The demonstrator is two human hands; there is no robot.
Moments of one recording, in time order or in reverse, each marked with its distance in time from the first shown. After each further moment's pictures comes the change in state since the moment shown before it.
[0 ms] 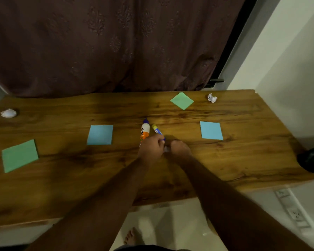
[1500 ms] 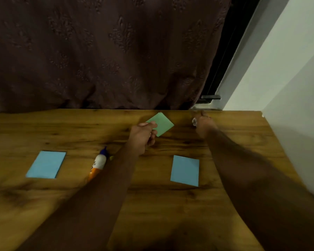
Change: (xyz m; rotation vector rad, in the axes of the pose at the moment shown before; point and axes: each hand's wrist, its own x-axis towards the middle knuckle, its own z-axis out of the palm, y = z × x) left_hand 0.207 0.125 0.052 -0.963 0.154 -0.676; right_hand 0.251 0.224 -0.178 -0.261 0.046 -0.036
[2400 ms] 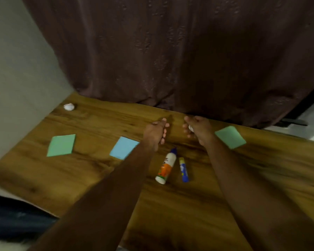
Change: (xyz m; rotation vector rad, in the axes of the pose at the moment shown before) left_hand 0.001 0.023 -0.202 -0.119 0.222 0.076; right_hand -0.031 -0.292 0.014 1.319 -0.187 0.002
